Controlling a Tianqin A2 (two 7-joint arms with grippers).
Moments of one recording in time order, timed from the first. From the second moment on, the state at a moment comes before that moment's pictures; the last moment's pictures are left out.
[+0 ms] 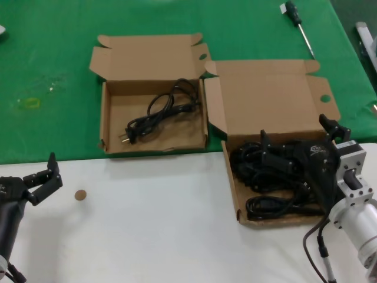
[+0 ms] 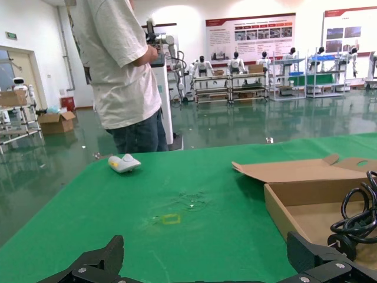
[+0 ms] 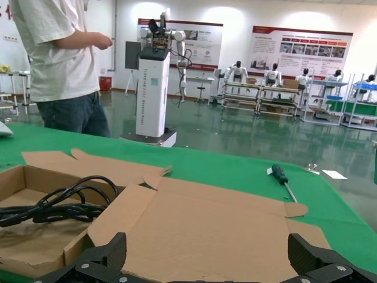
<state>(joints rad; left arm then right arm) 0.00 -0.30 1.60 -1.60 -1.80 0.00 0.00 0.03 0.30 -1.61 1.58 1.79 -0.03 -0.03</state>
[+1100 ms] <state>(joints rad) 0.00 -0.30 1.60 -1.60 -1.80 0.00 0.00 0.03 0.30 -1.61 1.58 1.79 -0.03 -0.03</state>
